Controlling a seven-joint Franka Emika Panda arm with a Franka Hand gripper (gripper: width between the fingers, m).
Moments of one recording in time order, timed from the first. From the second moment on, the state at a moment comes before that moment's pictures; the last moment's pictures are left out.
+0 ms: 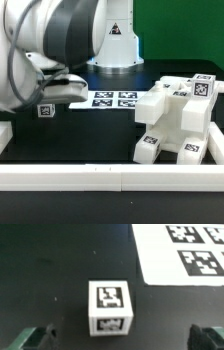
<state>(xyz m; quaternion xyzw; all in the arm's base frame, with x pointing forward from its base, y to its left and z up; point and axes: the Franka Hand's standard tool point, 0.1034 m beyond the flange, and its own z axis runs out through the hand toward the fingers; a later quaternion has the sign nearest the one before) 0.438 -0.167 0.030 -0.86 0.02 0.50 0.06</state>
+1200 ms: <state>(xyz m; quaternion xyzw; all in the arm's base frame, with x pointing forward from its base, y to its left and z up) 0.407 -0.168 0.004 -0.86 0.03 0.51 0.05</state>
